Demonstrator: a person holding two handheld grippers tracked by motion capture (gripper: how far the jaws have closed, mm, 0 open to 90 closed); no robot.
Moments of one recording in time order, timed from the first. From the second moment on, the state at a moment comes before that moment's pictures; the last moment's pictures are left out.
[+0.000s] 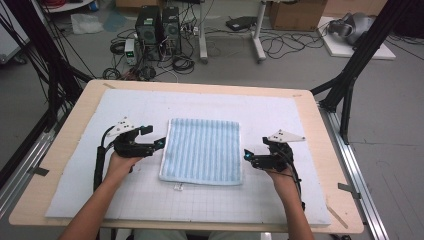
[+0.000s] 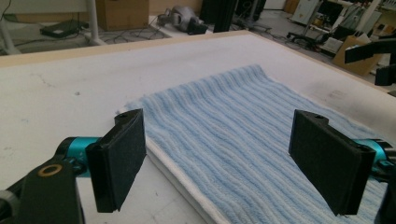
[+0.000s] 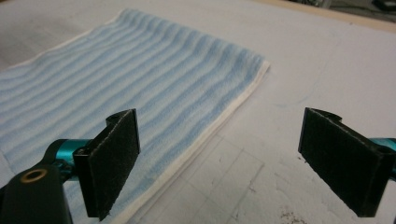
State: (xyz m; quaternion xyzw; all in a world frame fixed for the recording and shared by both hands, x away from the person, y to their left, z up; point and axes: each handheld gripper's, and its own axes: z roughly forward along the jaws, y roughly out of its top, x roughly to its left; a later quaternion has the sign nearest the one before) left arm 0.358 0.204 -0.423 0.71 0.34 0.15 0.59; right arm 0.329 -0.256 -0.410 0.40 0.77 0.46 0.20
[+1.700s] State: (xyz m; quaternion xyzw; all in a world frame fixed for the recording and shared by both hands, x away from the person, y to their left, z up) left arm 0.414 0.180 -0.433 0.73 0.44 0.15 0.50; right arm 0.328 -0.262 -0.405 0.42 0.76 0.46 0.19
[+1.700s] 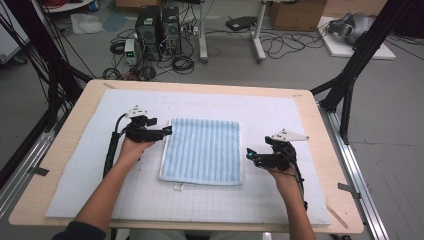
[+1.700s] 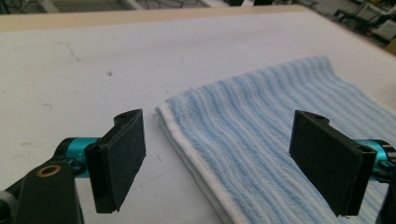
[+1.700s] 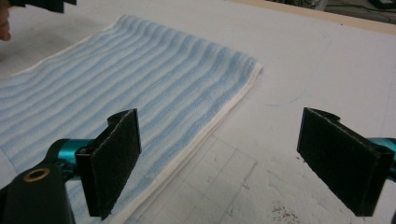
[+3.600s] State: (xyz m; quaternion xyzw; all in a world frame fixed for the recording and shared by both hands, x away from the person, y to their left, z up) left arm 0.472 0.143 -0.451 0.79 0.41 0.20 0.40; right arm 0.336 -0.254 -0.416 0.43 0.77 0.44 0.17
